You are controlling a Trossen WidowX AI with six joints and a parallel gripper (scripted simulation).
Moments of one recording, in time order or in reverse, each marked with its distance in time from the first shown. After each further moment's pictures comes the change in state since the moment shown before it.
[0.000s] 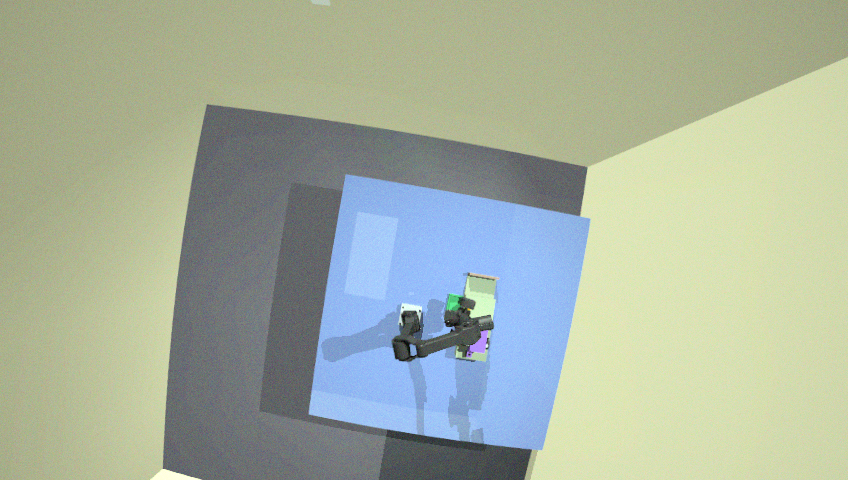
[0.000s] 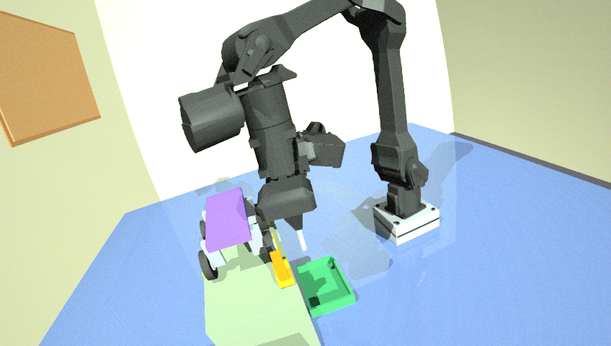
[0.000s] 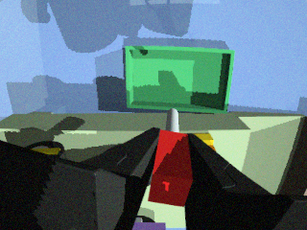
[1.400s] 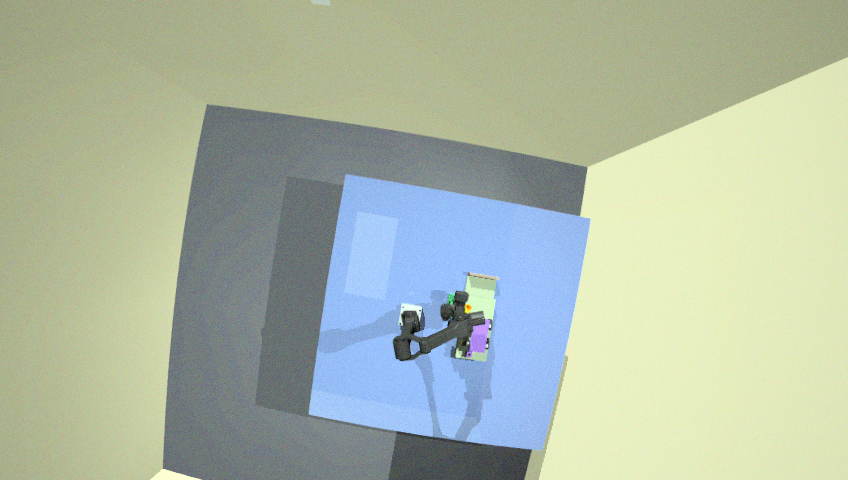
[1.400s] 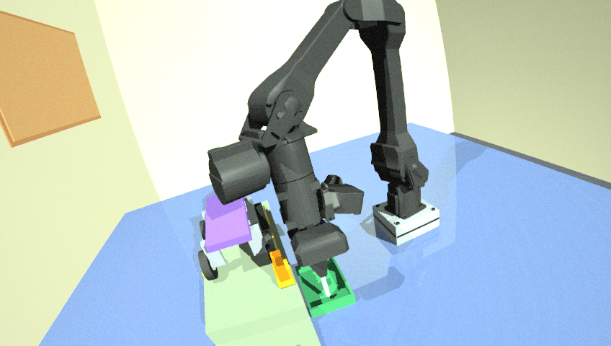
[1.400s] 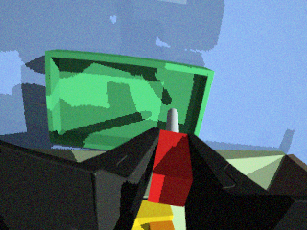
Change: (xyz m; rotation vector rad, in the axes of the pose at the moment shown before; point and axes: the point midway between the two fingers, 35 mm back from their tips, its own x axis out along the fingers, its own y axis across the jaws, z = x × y) arm 0.076 -0.023 0.015 -0.130 -0.018 -0.197
